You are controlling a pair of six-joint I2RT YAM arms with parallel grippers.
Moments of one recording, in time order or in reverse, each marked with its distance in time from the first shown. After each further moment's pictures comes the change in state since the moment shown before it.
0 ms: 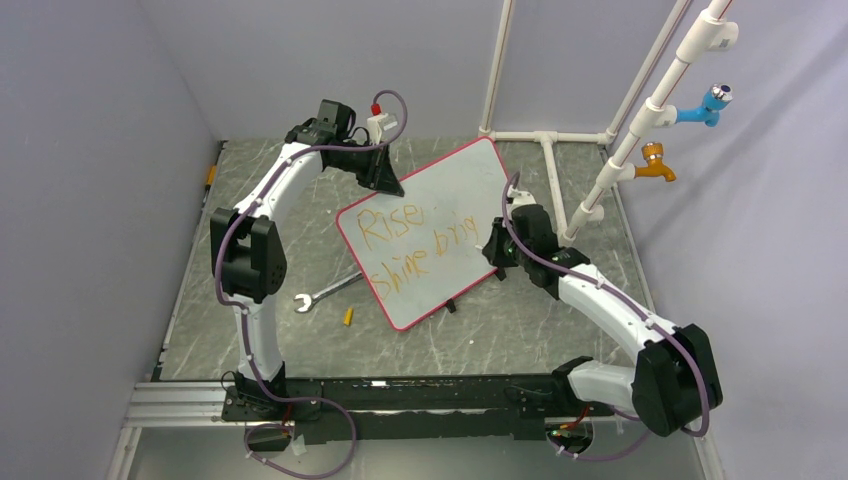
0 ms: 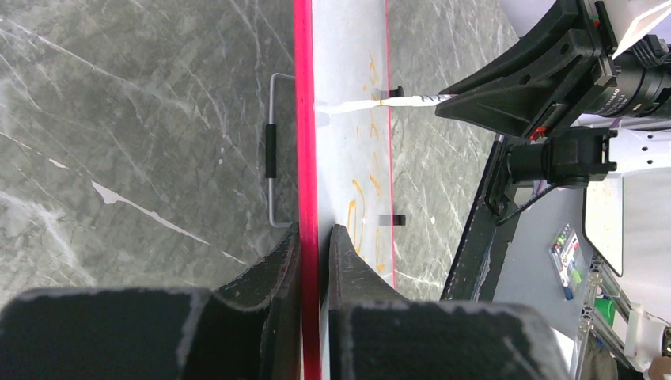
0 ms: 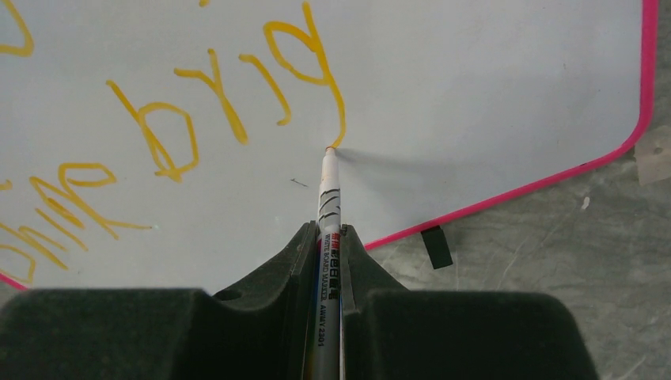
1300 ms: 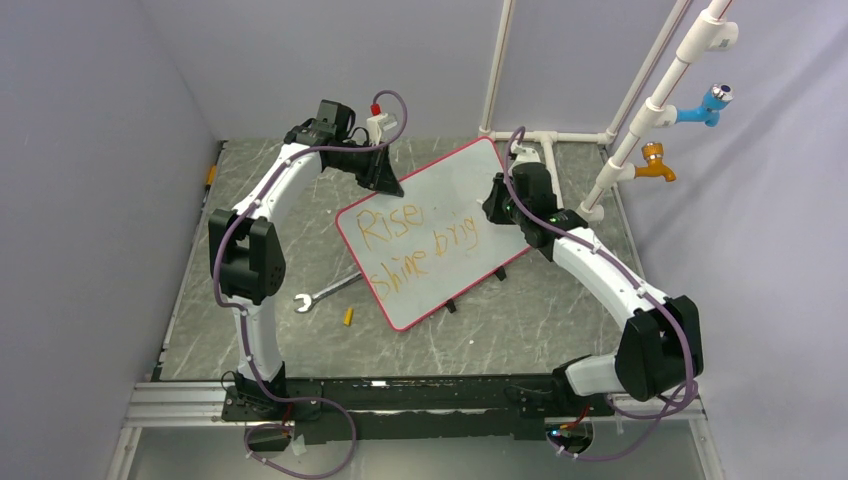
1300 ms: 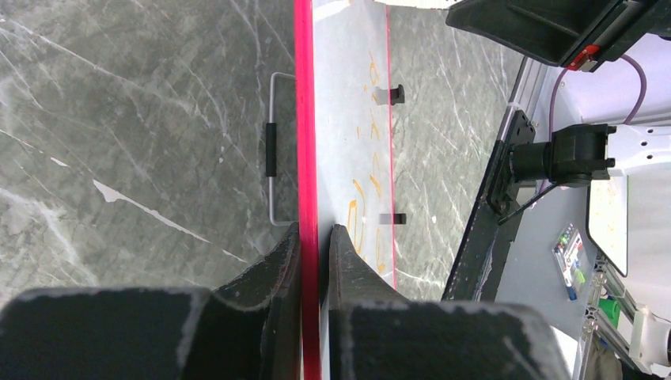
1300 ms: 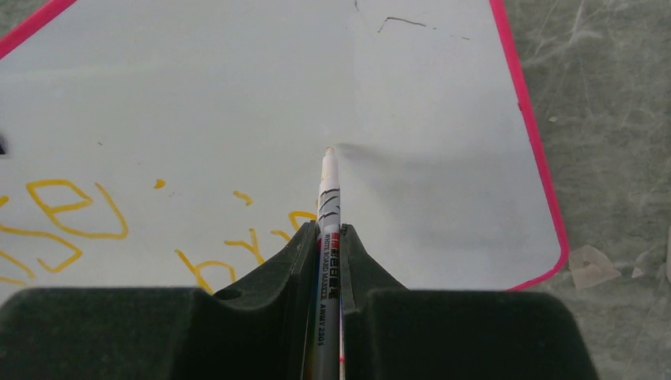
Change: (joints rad) left arm -0.001 -0.015 -0.014 0.003 -0.007 0.007; right arm -0.051 0.171 0.296 -0.005 0.056 -0.011
